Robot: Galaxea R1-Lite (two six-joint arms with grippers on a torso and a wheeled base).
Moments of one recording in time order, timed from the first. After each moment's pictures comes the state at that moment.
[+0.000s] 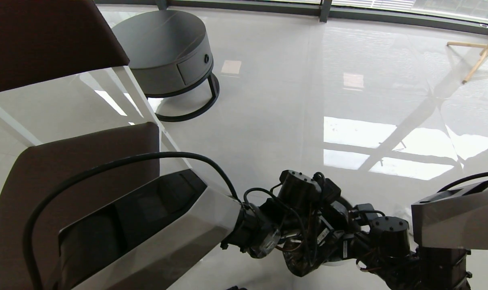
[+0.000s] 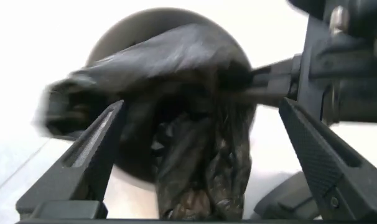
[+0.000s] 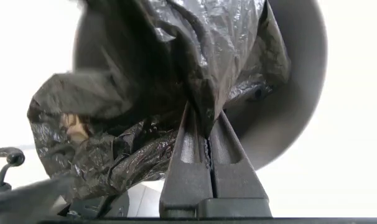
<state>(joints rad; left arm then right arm) -0.88 2.37 -1.44 -0.44 -0.10 0.28 0.46 2.31 -0.34 -1.57 -0.18 0.17</state>
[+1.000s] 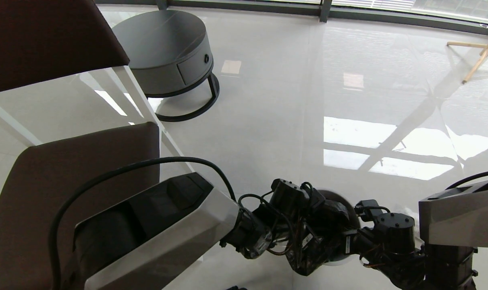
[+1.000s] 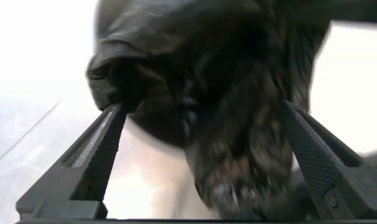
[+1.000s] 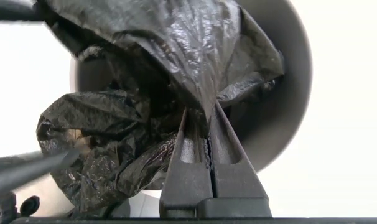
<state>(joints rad) -0.83 2.41 -1.39 -0.43 -0.03 0.31 0.45 2.29 -0.33 -1.57 -0.17 0.17</state>
